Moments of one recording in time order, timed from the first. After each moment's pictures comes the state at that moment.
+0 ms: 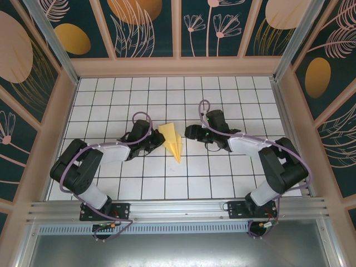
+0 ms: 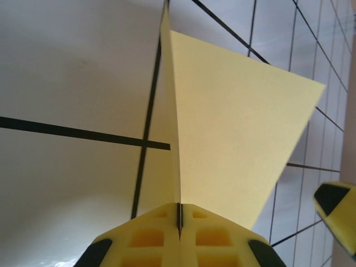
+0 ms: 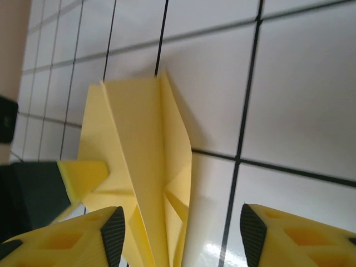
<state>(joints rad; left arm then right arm) -0.54 1.61 0.64 0.25 0.24 -1.02 0.57 1.59 0.78 0.07 -0.37 0.65</state>
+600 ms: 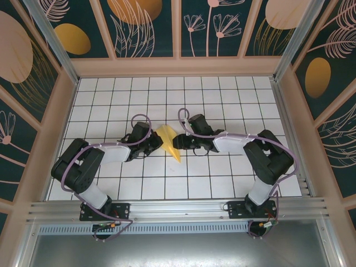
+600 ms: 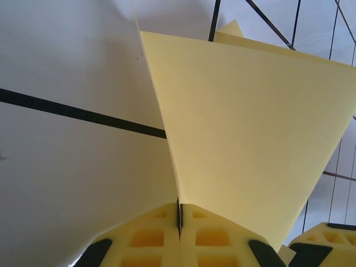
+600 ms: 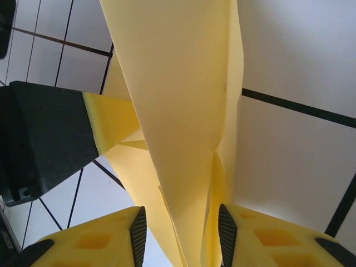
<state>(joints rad) -0.54 1.63 0.62 0.22 0.20 -1.02 0.71 1.72 0.88 0.01 -0.40 0.56</state>
